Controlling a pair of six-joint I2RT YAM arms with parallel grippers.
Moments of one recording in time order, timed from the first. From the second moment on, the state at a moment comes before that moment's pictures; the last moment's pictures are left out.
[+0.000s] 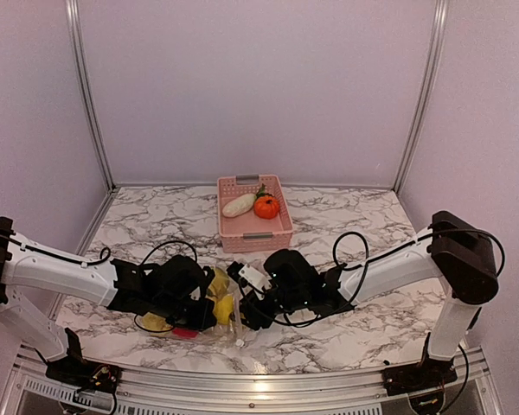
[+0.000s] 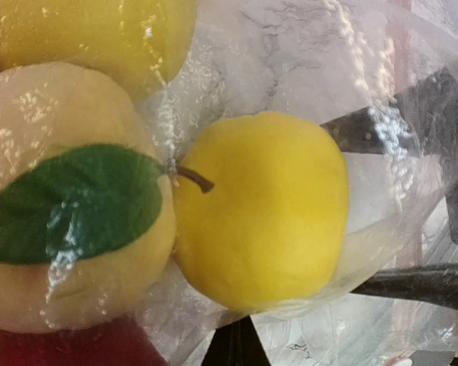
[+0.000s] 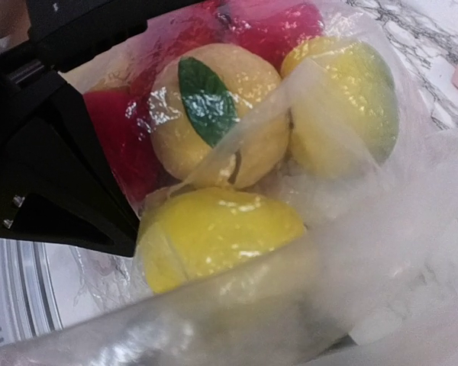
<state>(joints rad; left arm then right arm) -1.09 1.47 0.72 -0.22 0.03 -0.84 1.10 1.81 0.91 0.22 -0.20 0.20</state>
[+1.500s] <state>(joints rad) -1.09 1.46 0.67 -0.15 -0.02 -0.93 1.13 1.86 0.91 0.22 -0.12 0.18</state>
